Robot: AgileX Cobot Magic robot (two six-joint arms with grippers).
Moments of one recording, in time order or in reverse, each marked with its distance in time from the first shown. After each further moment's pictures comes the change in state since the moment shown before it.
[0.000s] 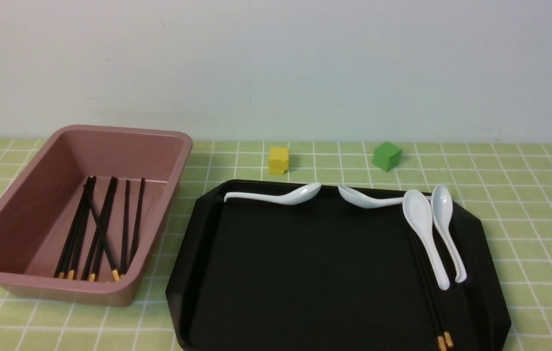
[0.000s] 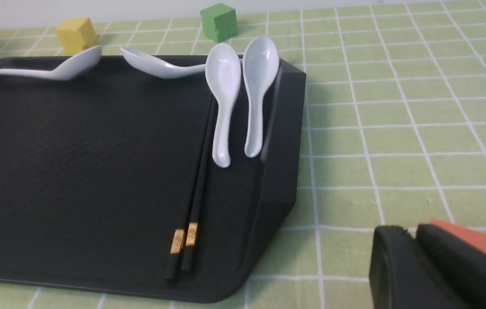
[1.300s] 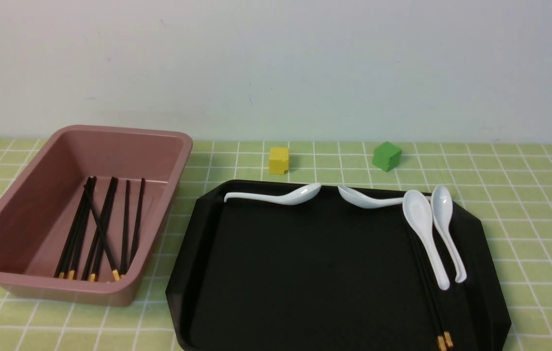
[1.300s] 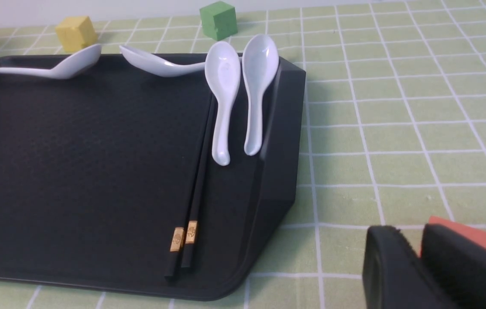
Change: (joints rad) right arm 0.000 0.000 -0.001 -0.001 0.006 0.002; left arm 0.000 0.000 0.000 0.000 0.000 0.000
